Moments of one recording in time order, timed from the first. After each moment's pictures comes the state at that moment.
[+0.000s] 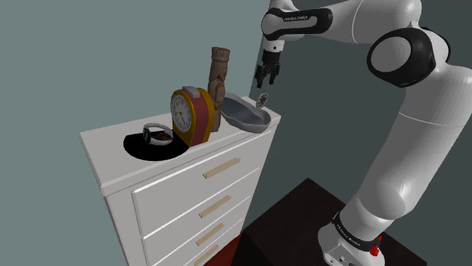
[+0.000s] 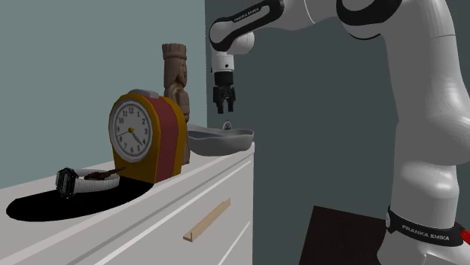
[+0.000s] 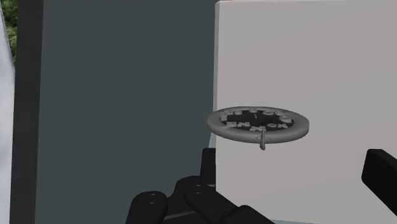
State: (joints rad) arm -0.10 0.20 -0.10 -1.57 -0.05 1.75 -0.24
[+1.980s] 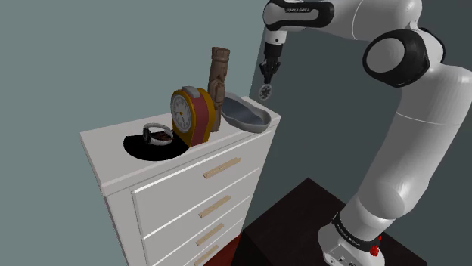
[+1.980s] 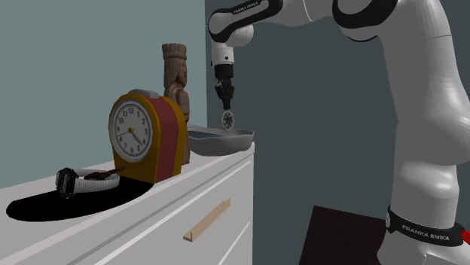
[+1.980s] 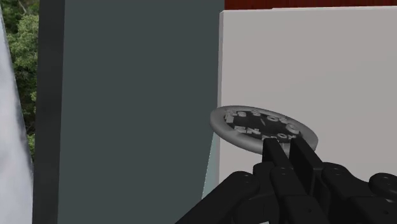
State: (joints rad) arm -0.11 0.22 -0.09 -1.46 -0.05 1.63 -0.25
